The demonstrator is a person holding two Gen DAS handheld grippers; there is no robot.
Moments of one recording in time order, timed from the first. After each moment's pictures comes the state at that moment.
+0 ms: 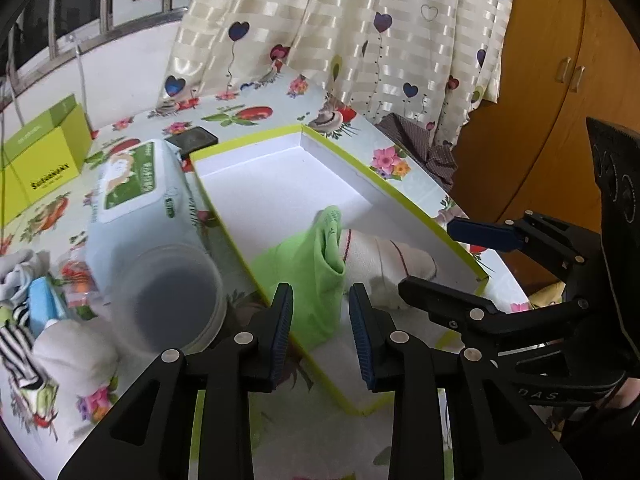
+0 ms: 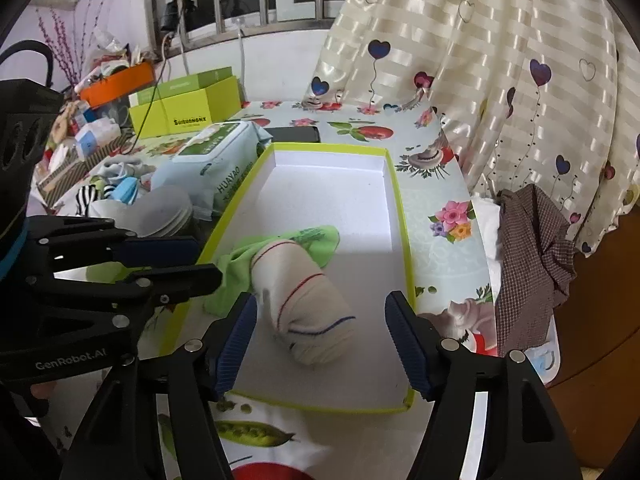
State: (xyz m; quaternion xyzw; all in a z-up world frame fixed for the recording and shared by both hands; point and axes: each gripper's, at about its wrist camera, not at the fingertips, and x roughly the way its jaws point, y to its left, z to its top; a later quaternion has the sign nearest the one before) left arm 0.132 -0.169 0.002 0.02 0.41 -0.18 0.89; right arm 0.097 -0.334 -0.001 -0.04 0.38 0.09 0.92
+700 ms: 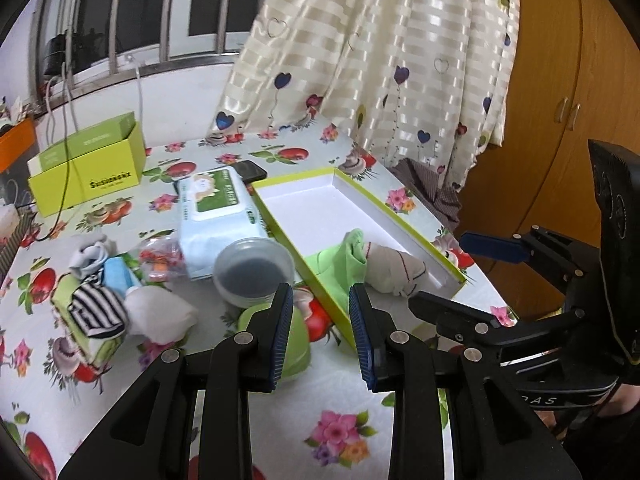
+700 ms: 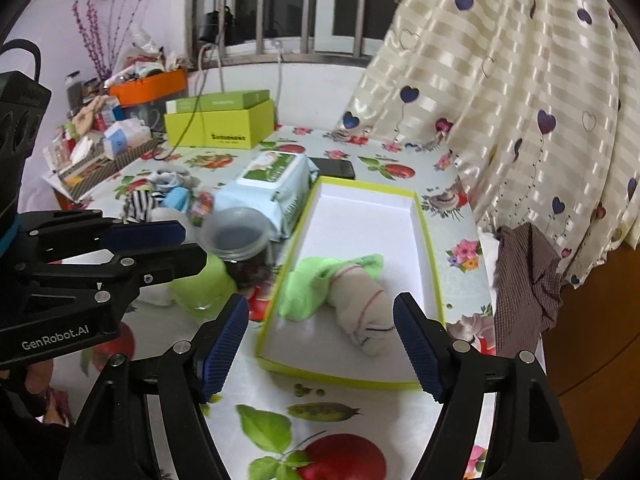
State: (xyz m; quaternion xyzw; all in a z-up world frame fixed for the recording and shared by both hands) left arm 0.064 -0.116 0.046 -0.01 0.34 -0.14 0.93; right arm 0.048 -0.276 0.043 -0.08 0.34 0.11 0.93
